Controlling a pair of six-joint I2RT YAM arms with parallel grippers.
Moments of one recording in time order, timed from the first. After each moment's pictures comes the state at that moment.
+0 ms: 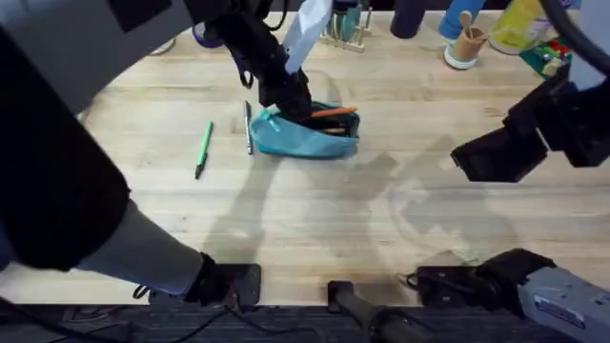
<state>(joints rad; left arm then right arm) -0.30 1.76 1.45 -1.15 0.52 1.07 0.36 1.09 1.46 -1.54 -0.02 -0.23</state>
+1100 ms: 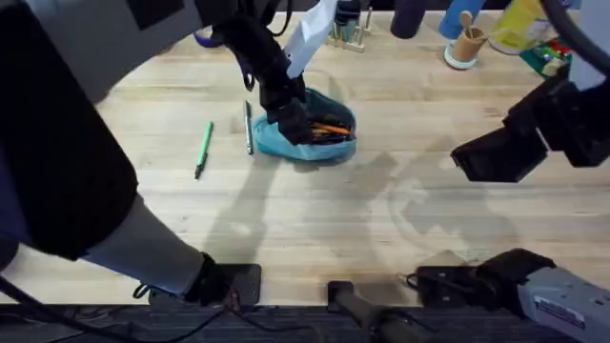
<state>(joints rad) -0.30 1.79 1.45 -1.14 0.47 1.07 0.36 1.09 1.46 -1.54 -0.02 -0.23</state>
